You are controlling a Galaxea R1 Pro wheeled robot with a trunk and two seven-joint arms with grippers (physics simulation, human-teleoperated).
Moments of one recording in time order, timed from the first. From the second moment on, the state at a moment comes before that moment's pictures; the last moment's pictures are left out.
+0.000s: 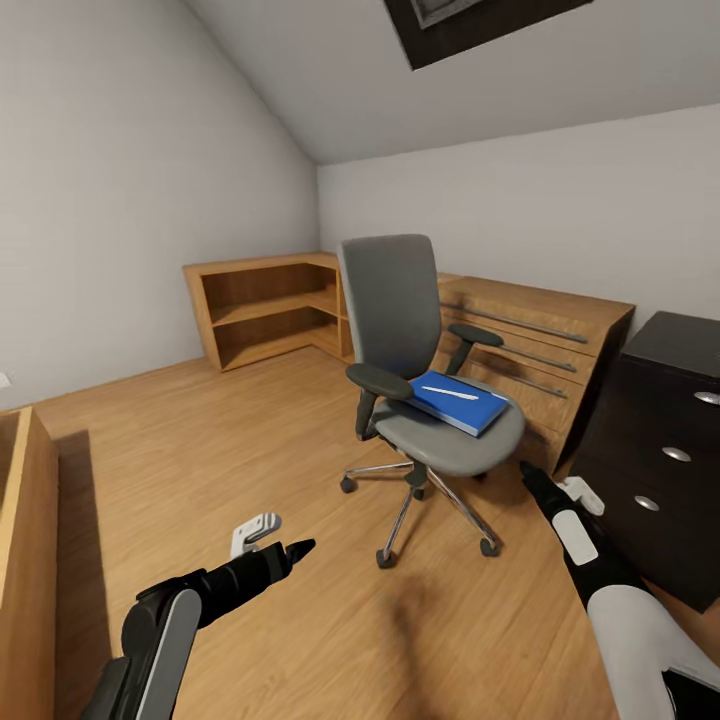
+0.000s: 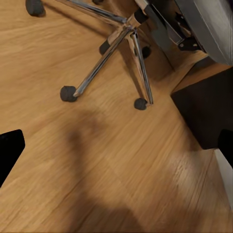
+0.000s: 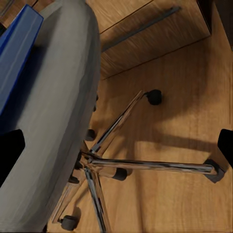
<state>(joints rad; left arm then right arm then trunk) -0.20 -0.13 0.11 -1.57 0.42 0.93 -0.17 -0.76 -0.12 -0.38 -0.58 -0.60 0.08 -0.01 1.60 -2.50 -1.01</state>
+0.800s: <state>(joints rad) -0.20 -0.12 0.08 -1.17 0.19 0.66 -0.12 -0.51 -0.06 -0.38 -0.25 -0.26 -0.52 -0.01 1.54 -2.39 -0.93</state>
